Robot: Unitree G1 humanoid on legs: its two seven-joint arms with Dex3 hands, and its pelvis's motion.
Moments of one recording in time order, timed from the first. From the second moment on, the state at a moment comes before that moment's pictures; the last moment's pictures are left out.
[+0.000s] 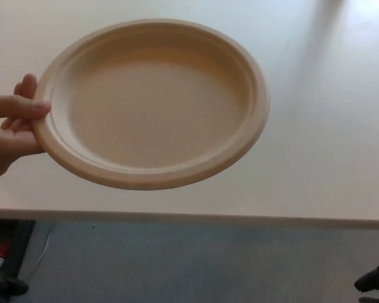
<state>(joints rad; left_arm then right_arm) -0.21 0.59 -0.13 1.03 0.26 -0.19 -0.14 -0.44 -0.48 0.18 1.25 -0.27 -0.06 0.28</state>
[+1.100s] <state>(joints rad) 0.56 0.56 -0.14 -0.09 0.41 -0.56 0.16 -0.26 -0.49 0.15 1.30 -0.27 -0.13 0.25</state>
